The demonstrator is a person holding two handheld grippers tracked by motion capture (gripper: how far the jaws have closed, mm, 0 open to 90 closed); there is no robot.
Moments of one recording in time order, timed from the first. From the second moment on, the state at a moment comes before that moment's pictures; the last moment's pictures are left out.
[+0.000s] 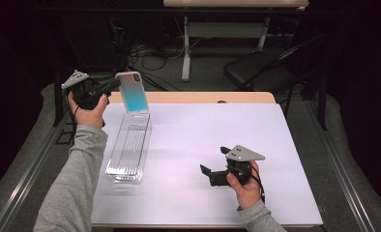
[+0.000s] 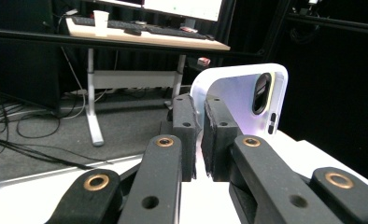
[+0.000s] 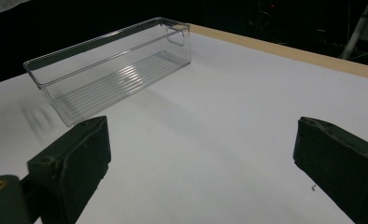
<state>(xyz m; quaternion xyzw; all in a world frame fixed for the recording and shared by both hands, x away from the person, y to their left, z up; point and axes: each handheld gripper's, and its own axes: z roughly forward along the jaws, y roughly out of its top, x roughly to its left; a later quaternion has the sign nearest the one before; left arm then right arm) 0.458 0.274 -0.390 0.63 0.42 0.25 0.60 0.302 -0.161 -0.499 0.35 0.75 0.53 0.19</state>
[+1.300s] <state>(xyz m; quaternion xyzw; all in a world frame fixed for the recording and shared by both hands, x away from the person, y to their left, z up) 0.487 0.282 -0.444 0.68 0.38 0.27 0.56 0.291 -0.171 -0.503 0.38 0.74 0.52 0.21</state>
